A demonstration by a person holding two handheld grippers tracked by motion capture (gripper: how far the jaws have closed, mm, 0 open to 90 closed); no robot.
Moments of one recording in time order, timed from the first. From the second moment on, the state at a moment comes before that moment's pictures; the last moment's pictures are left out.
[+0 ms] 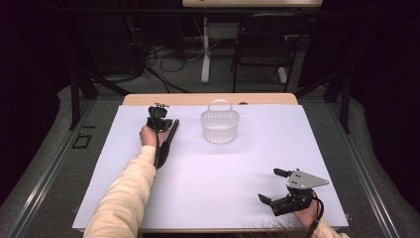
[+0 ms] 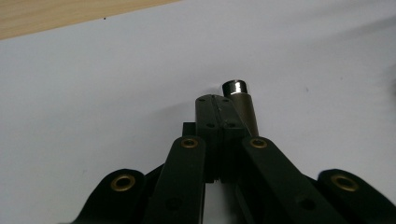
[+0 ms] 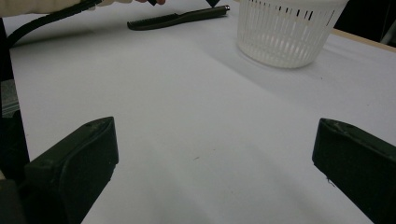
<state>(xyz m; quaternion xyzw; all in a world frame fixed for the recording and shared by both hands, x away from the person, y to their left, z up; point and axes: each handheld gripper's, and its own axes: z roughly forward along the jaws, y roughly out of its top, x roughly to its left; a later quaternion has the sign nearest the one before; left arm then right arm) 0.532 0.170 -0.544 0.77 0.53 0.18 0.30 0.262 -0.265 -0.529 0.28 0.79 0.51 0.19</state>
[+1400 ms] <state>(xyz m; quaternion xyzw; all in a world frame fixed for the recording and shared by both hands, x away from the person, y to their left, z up) 0.489 0.119 -0.542 0.86 0.40 0.15 0.29 0.262 -0.266 -0.529 0.28 0.79 0.51 0.18</state>
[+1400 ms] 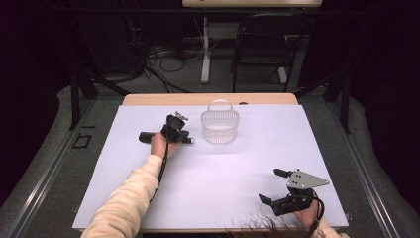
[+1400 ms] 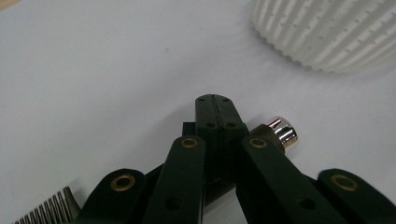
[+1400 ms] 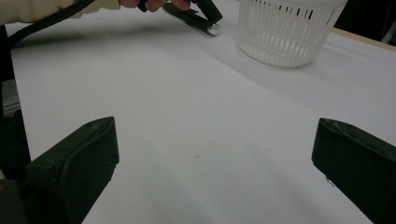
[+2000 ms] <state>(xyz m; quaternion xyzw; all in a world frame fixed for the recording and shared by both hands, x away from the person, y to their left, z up) 0.462 0.120 -0.539 0.87 0.37 0.14 0.29 0.262 -0.266 -0.529 0.28 0.80 0.51 0.18</state>
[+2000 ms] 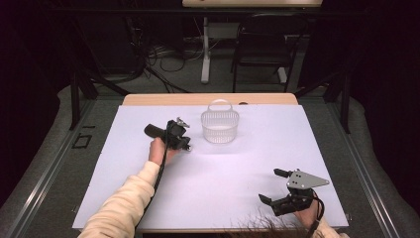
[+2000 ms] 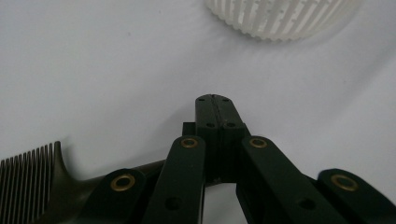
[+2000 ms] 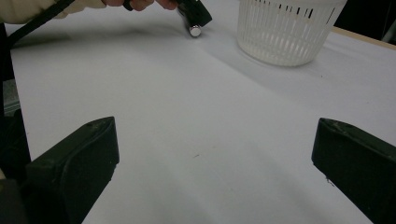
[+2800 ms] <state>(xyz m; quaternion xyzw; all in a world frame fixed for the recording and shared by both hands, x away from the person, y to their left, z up) 0.439 0.151 -0.541 0.88 0.37 0.15 0.26 0.262 -0.266 -0.529 0.28 0.80 0.50 0.18</state>
